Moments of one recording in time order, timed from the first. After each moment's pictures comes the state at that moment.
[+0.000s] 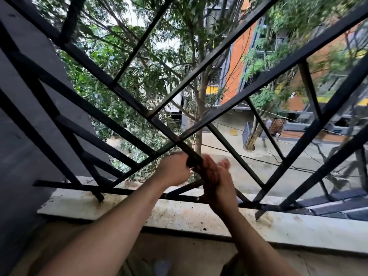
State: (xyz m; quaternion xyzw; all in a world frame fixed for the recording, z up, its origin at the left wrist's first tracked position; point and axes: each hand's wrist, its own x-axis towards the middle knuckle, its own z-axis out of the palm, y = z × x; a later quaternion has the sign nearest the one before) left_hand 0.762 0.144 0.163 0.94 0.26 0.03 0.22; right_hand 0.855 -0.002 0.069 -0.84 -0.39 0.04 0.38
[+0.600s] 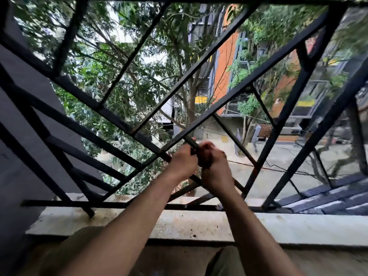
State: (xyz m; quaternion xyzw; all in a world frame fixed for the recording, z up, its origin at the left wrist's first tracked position) left_hand 0.804 0.091 0.216 0.79 0.27 0.11 0.53; right_hand 0.856 -0.025 0.209 -0.81 -0.33 0.03 0.48
